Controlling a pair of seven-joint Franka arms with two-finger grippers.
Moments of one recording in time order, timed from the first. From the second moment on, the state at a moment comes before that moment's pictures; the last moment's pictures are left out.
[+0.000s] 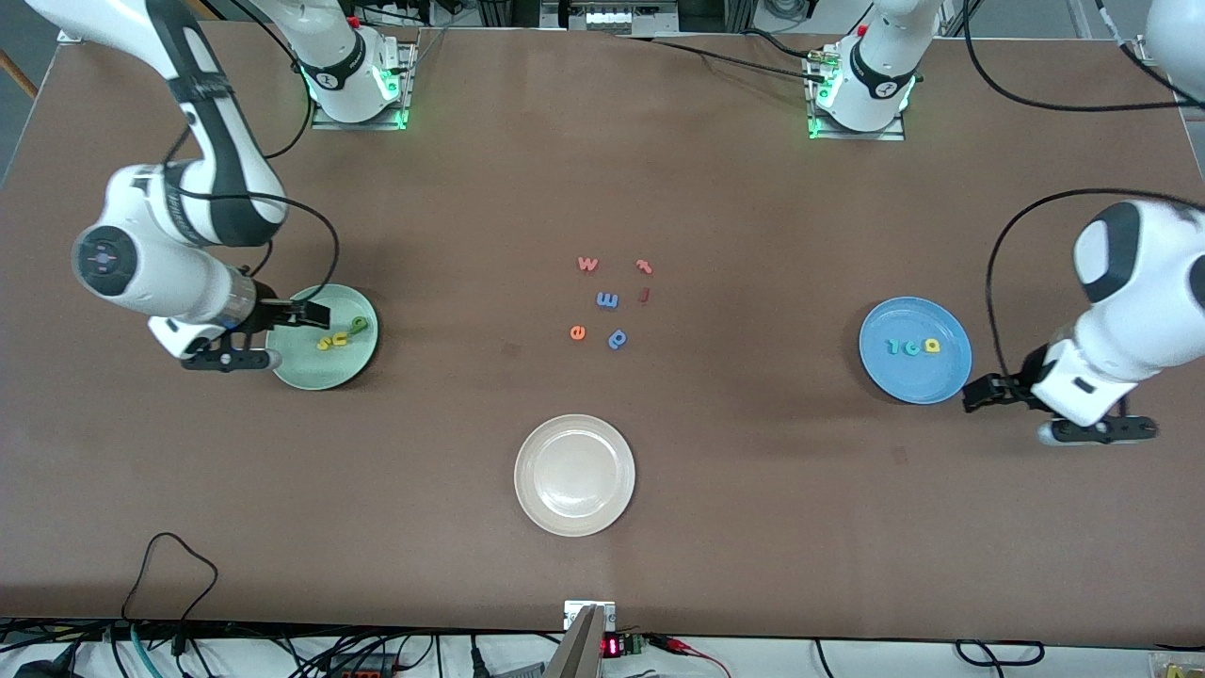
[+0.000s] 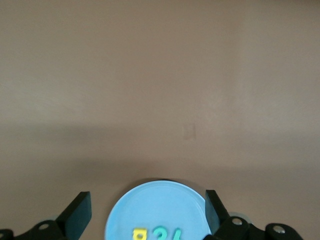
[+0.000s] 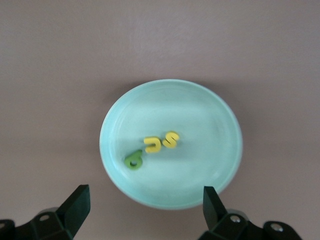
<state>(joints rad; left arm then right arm) 0.67 0.48 -0.72 -1.63 0.36 2.08 -0.21 -0.10 0.26 0.15 -1.94 0.01 2.04 0.04</state>
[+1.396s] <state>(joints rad) 0.04 0.24 -0.01 -1.37 0.02 1.60 -0.04 -0.01 0.09 -0.06 -1.56 0.01 1.56 0.04</state>
